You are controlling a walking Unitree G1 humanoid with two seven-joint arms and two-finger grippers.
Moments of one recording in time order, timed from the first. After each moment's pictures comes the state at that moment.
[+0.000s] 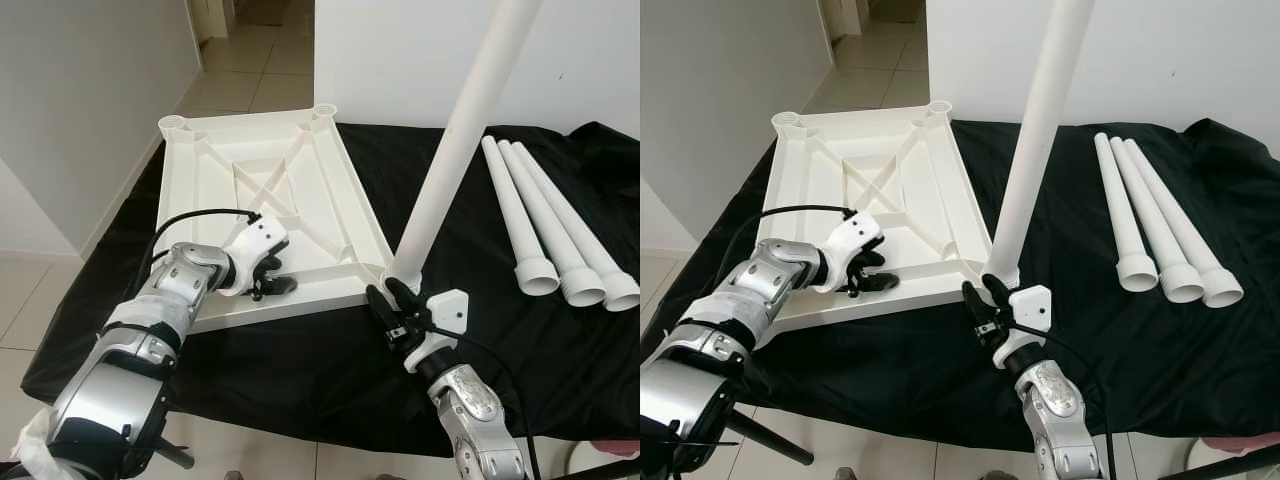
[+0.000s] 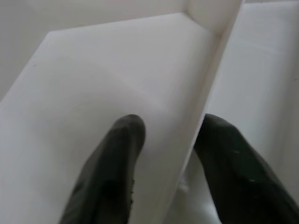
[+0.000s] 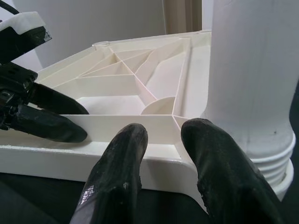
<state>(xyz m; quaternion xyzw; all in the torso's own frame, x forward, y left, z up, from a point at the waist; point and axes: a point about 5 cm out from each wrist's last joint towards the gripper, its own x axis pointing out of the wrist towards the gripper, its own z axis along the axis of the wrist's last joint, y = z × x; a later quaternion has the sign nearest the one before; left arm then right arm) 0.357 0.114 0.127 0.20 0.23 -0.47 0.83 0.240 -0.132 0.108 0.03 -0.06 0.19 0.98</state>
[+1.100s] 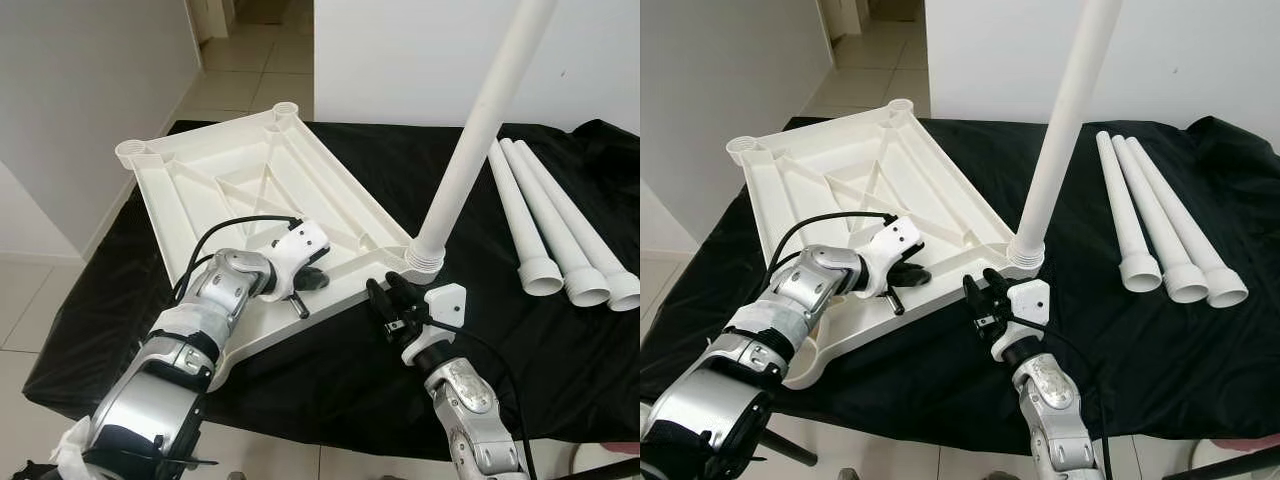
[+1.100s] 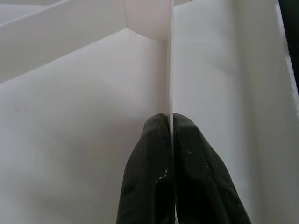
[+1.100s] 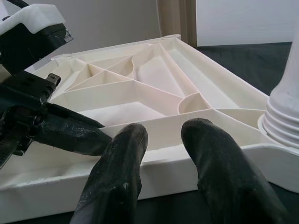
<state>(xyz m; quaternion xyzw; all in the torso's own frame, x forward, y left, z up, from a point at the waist) 0.347 0.061 0.128 0.18 0.19 -0.50 0.82 0.248 -0.128 0.109 0.04 -0.07 0.18 0.98</state>
